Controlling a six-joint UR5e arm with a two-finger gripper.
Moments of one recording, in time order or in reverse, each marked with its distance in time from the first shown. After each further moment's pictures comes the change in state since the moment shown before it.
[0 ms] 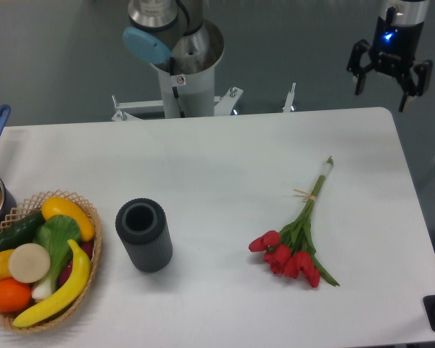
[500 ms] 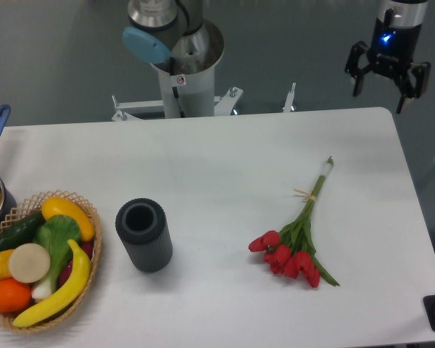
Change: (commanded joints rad) arm -0.014 0.000 -0.023 0.005 -0.006 -0.061
